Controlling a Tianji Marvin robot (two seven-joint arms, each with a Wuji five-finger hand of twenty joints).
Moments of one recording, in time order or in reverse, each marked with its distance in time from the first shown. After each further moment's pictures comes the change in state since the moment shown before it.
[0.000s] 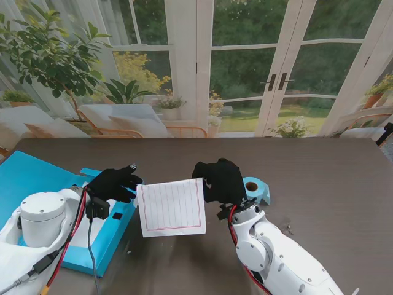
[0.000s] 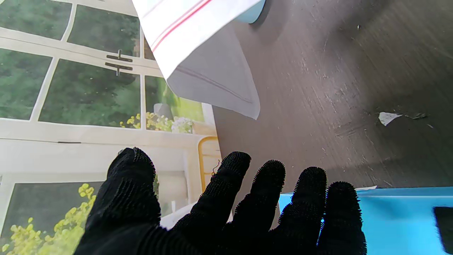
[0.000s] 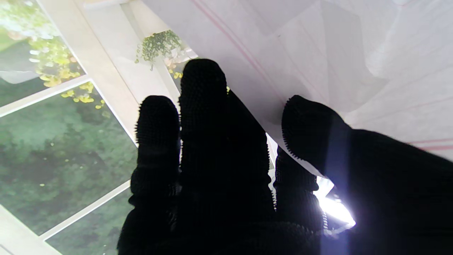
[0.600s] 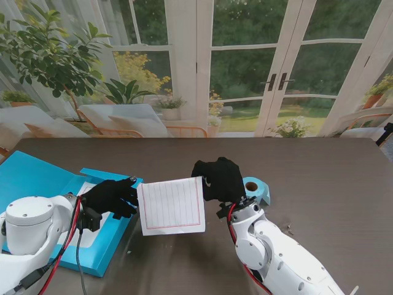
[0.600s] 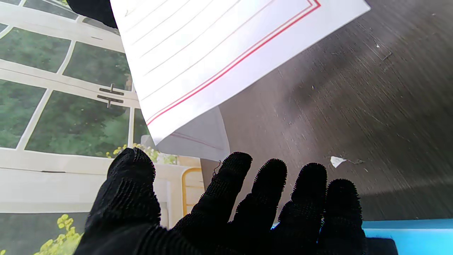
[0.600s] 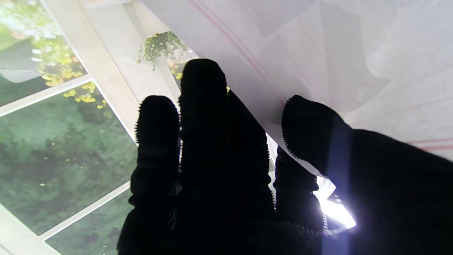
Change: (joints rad) left arm 0.067 0.049 -0.044 -0.062 -0.029 0.070 -0.165; right arm 0.012 0.000 -0.009 0.001 0.006 0.019 0.009; left_hand 0.000 0.000 0.000 0.000 0.000 0.011 -0.002 0.000 0.011 0.014 0.011 0.022 0.026 0.011 0.036 0.015 0.026 0.003 0.000 0.021; right_hand 0.000 0.000 0.000 0.000 0.000 0.000 0.000 0.000 0.000 0.000 0.000 0.000 0.000 0.000 0.001 0.000 0.000 0.000 0.000 0.000
